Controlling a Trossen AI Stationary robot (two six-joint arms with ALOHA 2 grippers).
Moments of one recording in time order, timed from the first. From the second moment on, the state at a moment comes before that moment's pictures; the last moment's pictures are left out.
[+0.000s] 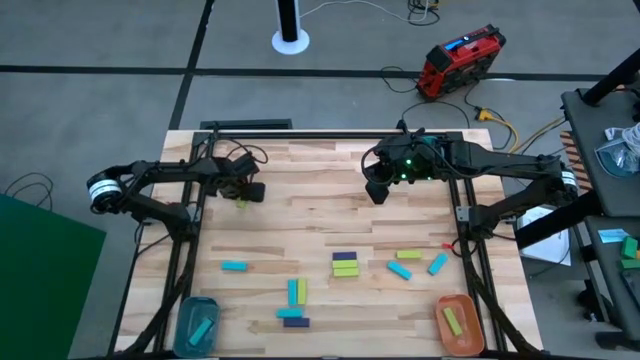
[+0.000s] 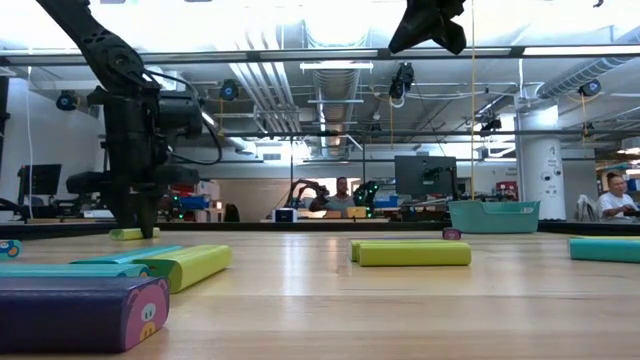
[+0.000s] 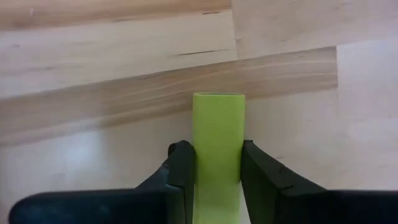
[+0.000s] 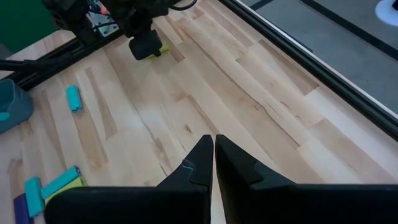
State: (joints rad) left arm 0.60 1.37 0.56 -0.60 -0.09 -0.82; right arm -0.14 1.31 1.33 -0.73 0.16 0.42
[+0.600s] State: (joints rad) left arm 0.39 1.34 1.01 -0.60 0.12 -0.24; right arm -0.15 1.41 1.33 -0.72 0.04 0.92
